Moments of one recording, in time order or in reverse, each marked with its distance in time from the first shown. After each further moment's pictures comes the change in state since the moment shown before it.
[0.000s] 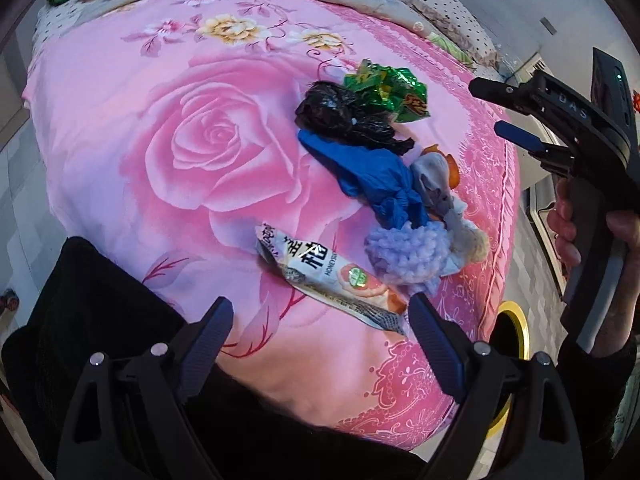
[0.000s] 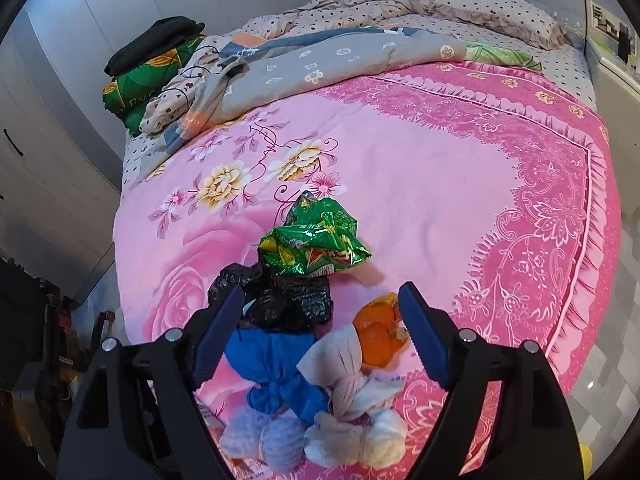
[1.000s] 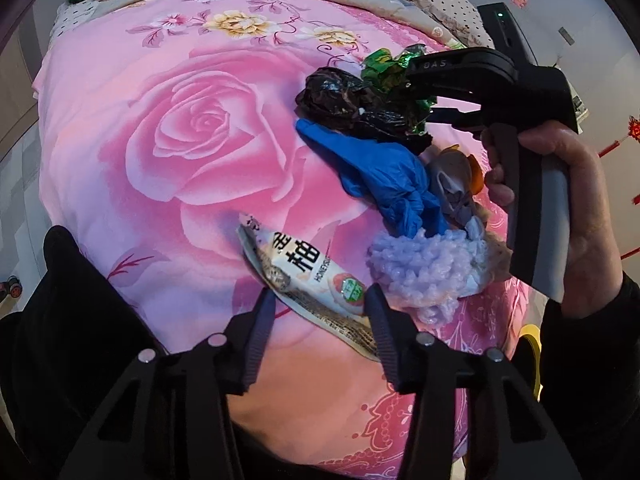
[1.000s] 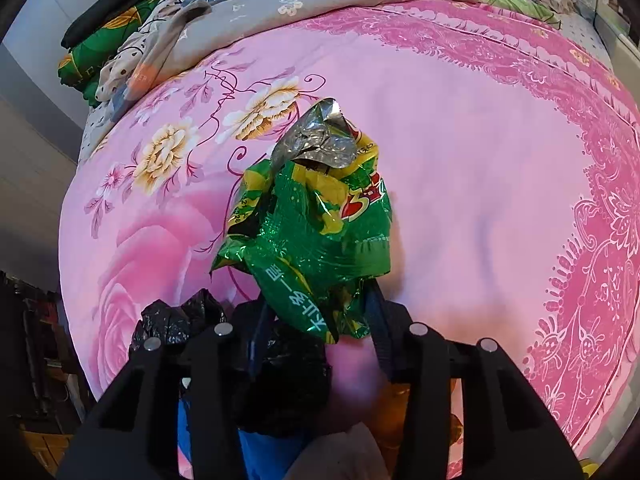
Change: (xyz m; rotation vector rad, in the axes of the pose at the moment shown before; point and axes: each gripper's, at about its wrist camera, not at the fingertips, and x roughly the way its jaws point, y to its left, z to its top) left arm 0.033 -0.023 -0.009 -0.021 -0.061 0.062; right arm 0.130 -0.002 0.022 0.032 0.171 -0.066
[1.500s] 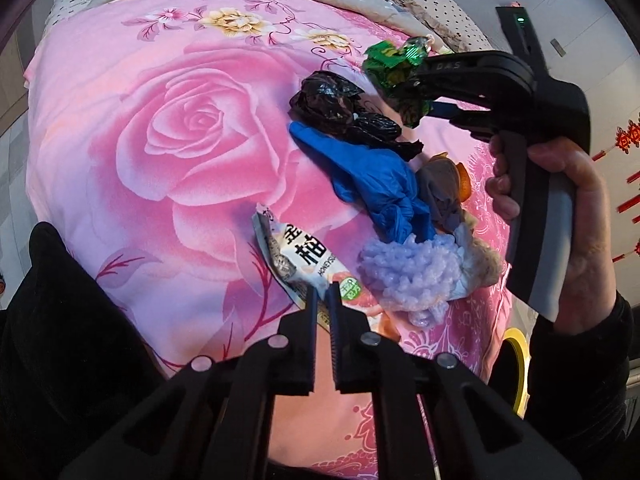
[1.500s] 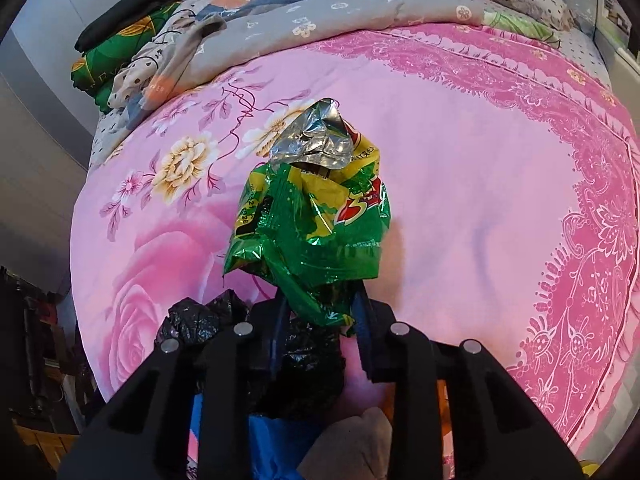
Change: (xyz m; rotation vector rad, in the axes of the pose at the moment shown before) left arm 0.001 0.010 0.002 -0.031 0.000 -0.079; right arm -0.027 0.009 -0.005 -0.026 -0.076 0.011
